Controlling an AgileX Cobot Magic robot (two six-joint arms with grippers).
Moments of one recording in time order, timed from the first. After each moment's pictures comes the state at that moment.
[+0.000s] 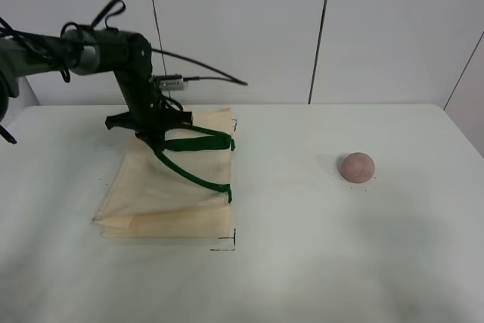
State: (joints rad) left arm -0.29 2.21 -1.86 0.07 0.97 -0.36; right arm 0.02 0.00 -0.50 0.02 1.02 0.02
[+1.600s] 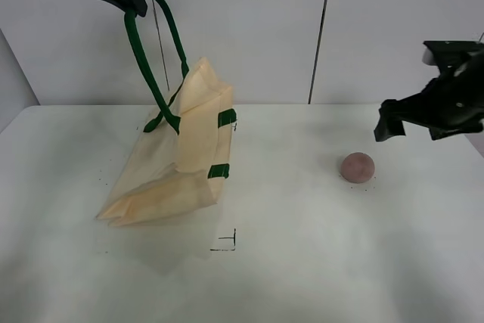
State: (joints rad) left arm -0.29 1.93 -2.21 0.00 1.17 -0.15; right arm 0.02 1.64 -1.17 0.11 0.72 -0.11
